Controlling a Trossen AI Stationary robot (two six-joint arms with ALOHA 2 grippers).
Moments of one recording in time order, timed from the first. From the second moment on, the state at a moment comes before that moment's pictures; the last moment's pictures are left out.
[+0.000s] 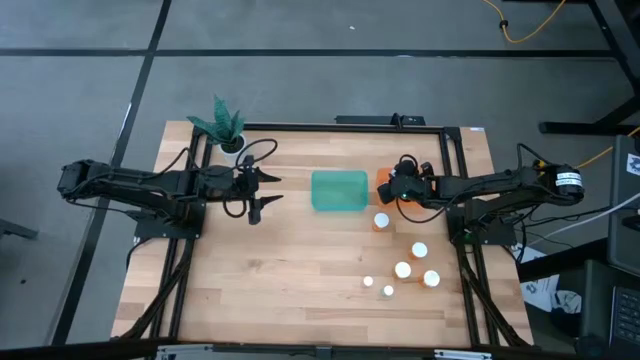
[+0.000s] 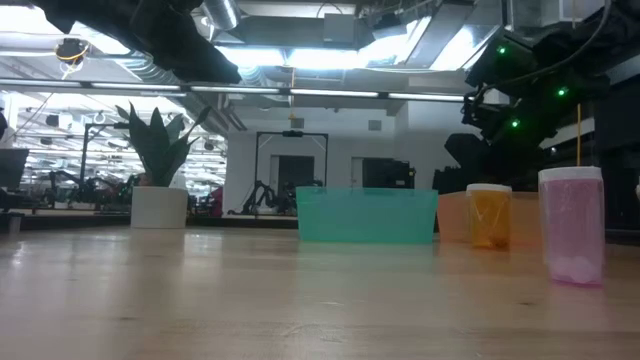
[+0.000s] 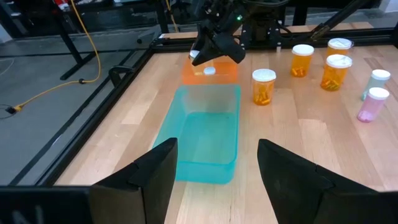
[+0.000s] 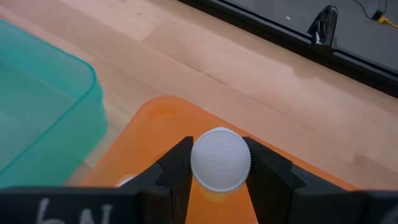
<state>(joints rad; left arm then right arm) 0.02 0.86 0.54 -0.03 -0.23 0.04 -0.16 1.21 0.45 -0.19 0.70 0.65</state>
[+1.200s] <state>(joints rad) 0.02 0.86 0.54 -0.03 -0.23 0.04 -0.16 1.21 0.45 -0.20 0.71 0.68</state>
